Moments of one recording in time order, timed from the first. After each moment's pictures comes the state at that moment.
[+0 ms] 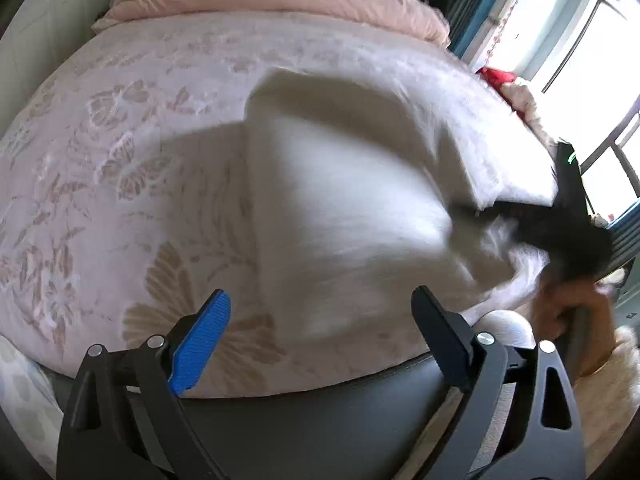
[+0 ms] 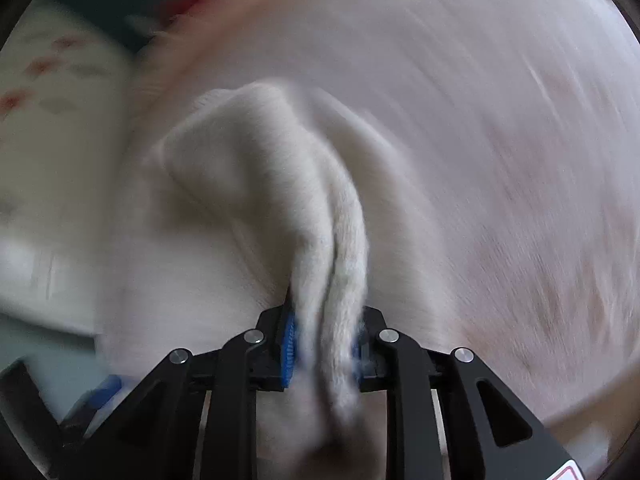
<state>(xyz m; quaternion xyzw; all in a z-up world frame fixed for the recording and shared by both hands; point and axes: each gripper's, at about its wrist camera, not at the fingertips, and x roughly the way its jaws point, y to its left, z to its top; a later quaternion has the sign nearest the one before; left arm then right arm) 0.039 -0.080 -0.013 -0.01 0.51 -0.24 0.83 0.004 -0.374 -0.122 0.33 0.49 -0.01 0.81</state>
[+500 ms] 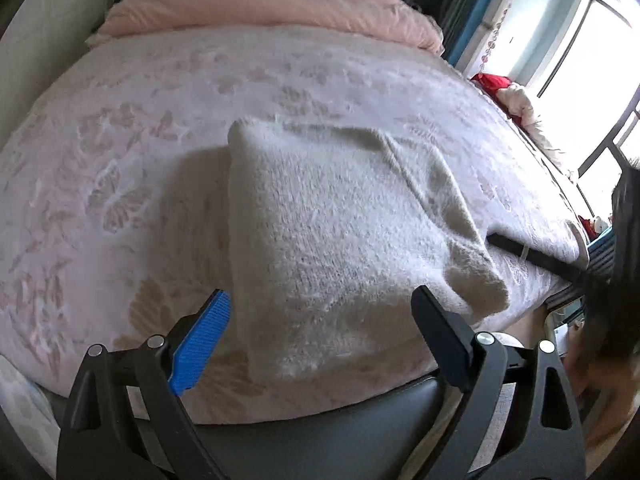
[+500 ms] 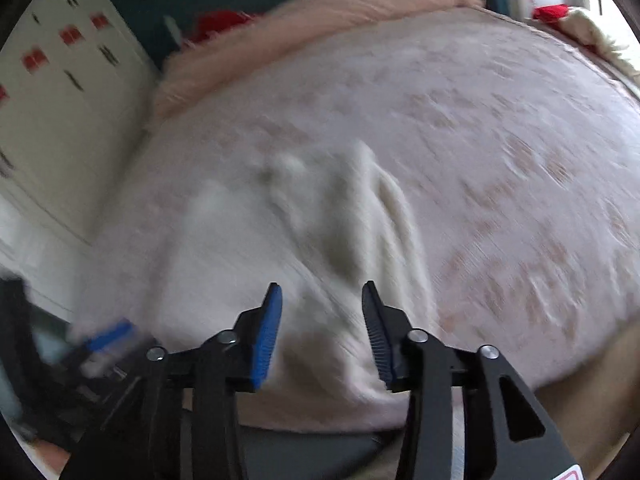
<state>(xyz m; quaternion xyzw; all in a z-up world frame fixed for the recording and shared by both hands) 0.050 -0.103 -0.003 -0.01 0.49 -0.25 0.84 -0.029 -0.340 -0.061 0.19 0.45 -0.06 0.87</state>
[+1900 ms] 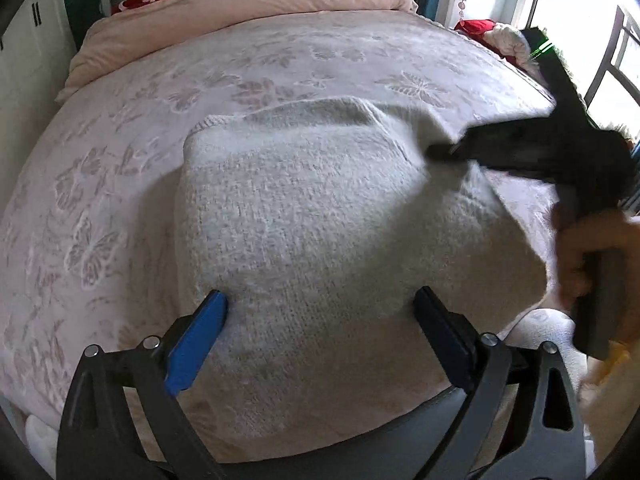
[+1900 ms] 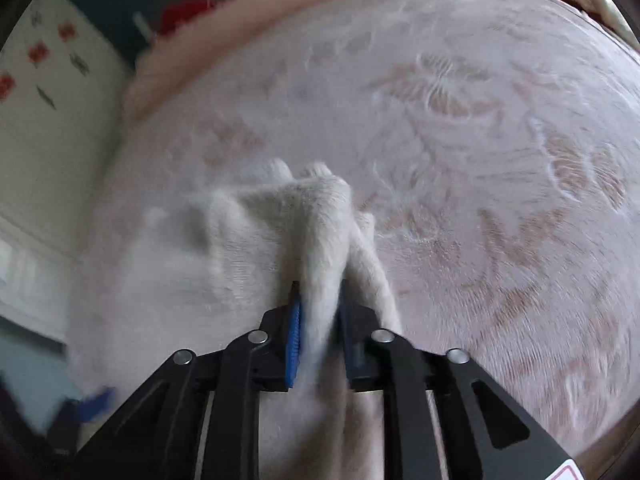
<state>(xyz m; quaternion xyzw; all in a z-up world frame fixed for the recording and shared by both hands) 0.049 -0.166 -0.028 0.12 0.47 -0.25 0.83 0.092 -0.413 -0.106 0.25 0.45 -0.04 0.85</state>
